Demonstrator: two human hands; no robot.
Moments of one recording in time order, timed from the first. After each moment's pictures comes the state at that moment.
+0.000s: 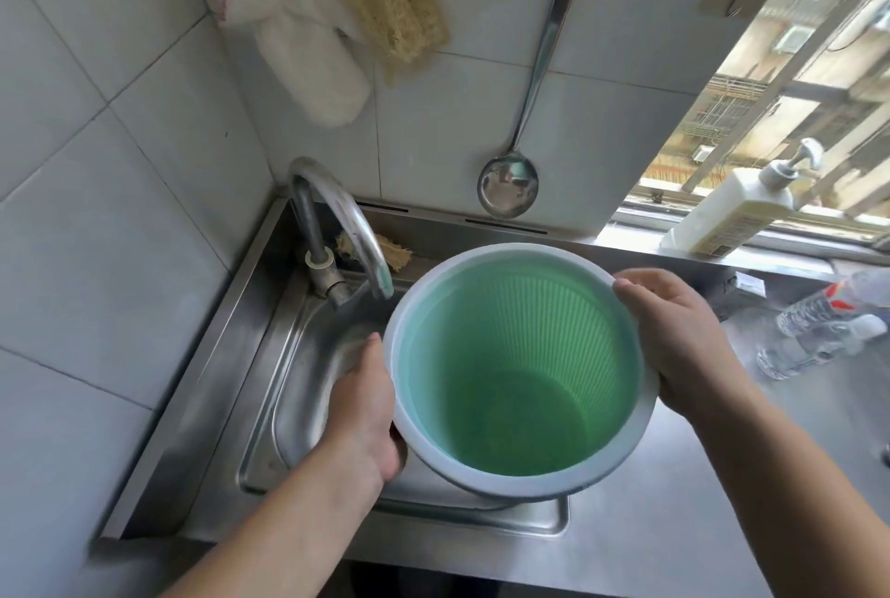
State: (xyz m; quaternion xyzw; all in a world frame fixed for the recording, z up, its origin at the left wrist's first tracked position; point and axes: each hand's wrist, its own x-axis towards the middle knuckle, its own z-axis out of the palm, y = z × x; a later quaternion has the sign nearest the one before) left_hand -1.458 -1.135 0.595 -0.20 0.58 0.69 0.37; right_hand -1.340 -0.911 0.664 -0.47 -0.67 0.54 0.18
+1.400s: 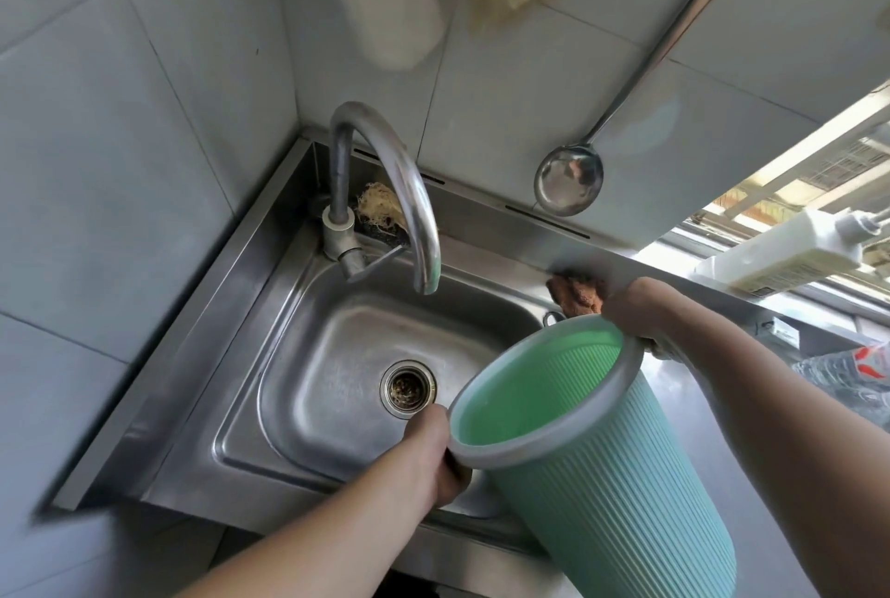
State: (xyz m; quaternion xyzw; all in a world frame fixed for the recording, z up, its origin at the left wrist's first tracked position) left_hand -1.439 -1.087 0.461 -0.45 0.42 0.57 0.55; right_hand -1.452 -0.860 0.611 -0.52 -0.81 0.15 -0.24
